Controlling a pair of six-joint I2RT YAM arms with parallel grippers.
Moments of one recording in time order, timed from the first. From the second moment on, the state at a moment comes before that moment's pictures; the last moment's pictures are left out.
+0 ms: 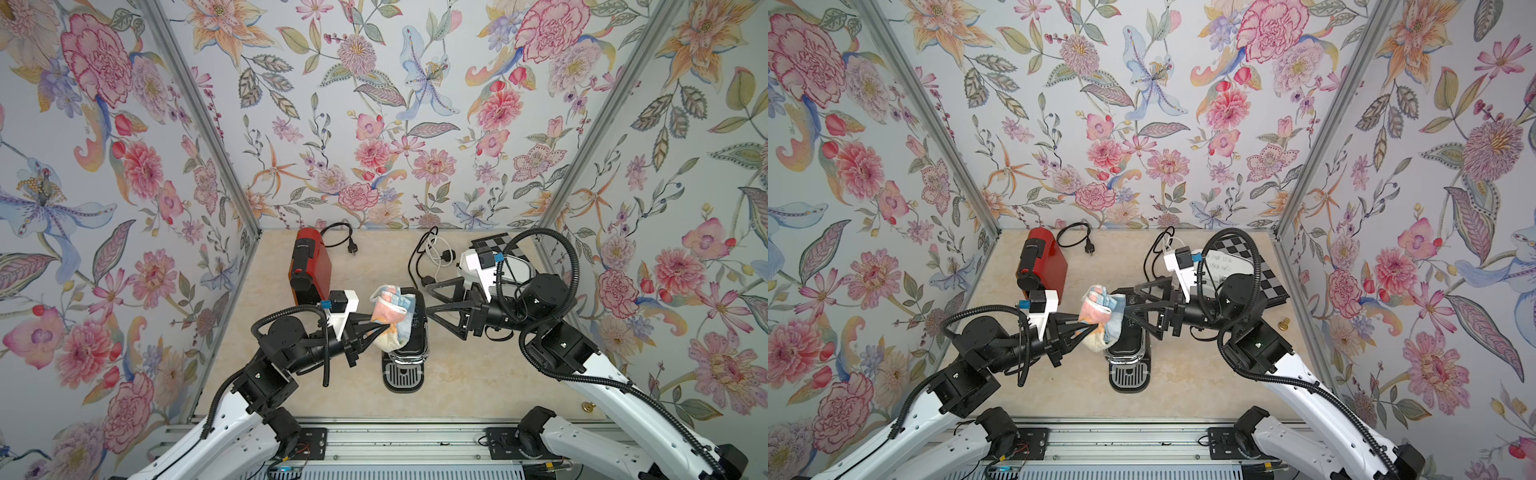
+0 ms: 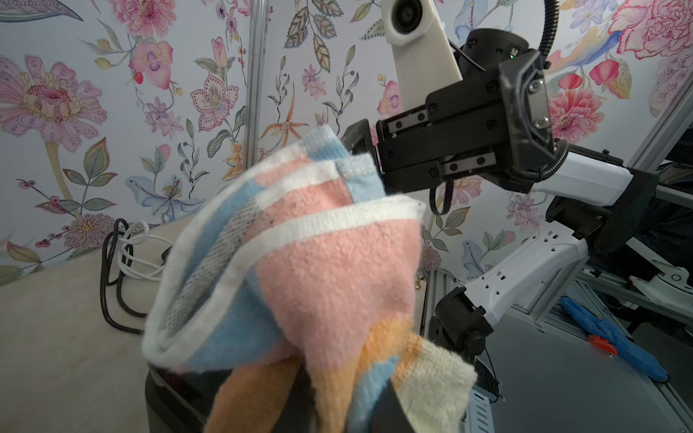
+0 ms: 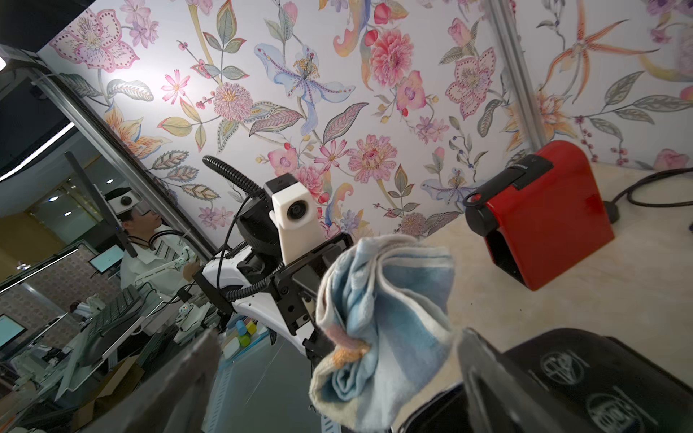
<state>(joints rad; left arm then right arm) -0.79 0.62 0.64 -0.01 0.40 -0.20 0.61 0.90 0.96 0.04 -0.75 0.61</state>
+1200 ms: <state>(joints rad) -1.73 1.35 0.76 -0.37 -0.79 -0.09 0.43 1.13 0.98 -0.26 -0.74 0.42</state>
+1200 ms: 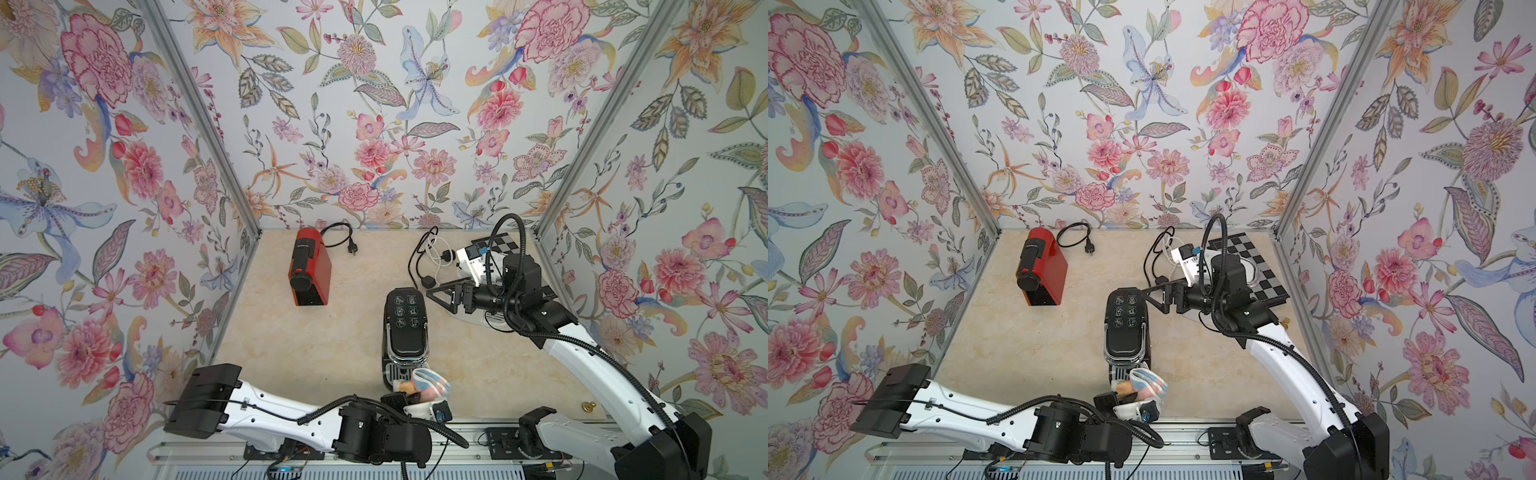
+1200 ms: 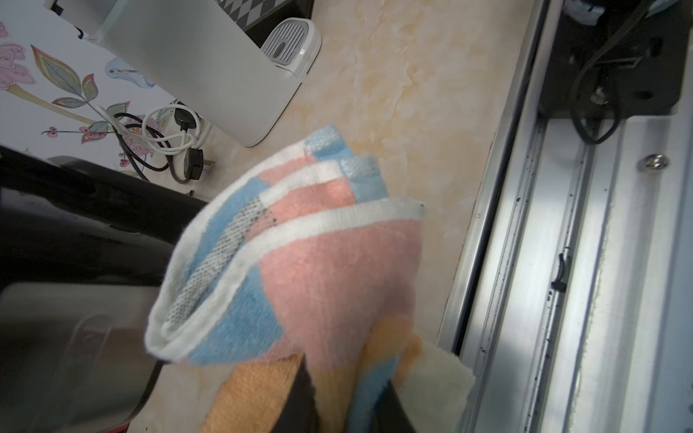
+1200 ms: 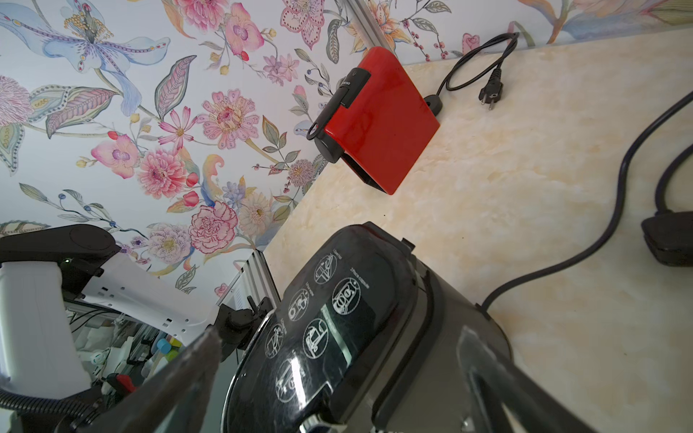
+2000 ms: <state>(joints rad) -1.69 1.96 0.99 -0.63 -1.34 -0.35 0.54 1.26 1.01 -0.31 -0.62 0.32</state>
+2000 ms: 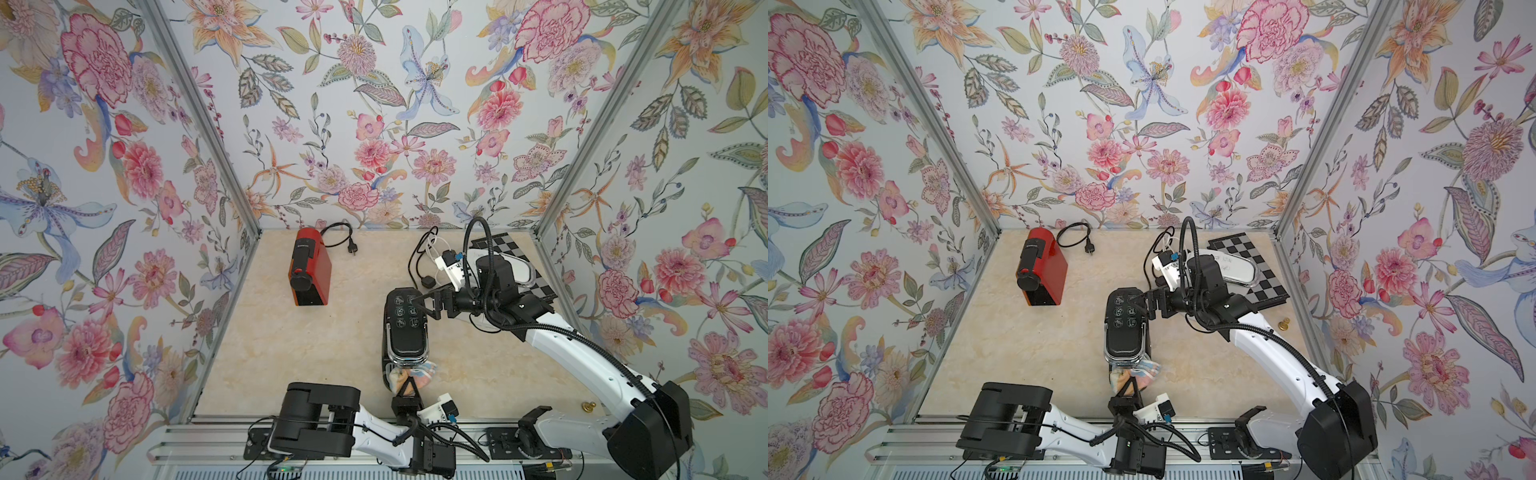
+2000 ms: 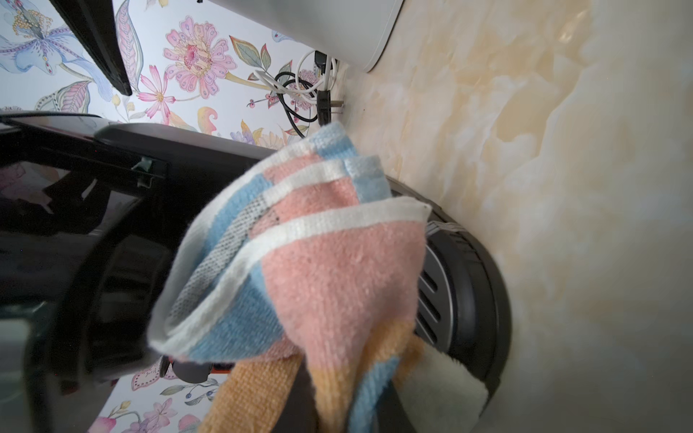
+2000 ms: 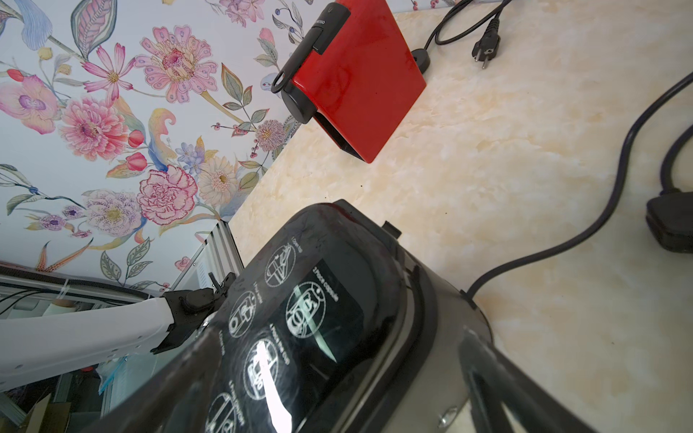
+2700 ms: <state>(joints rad) -1.57 2.03 1.04 -0.75 -1.43 -0.34 0.60 1.30 1.01 -0.31 -0.60 0.27</state>
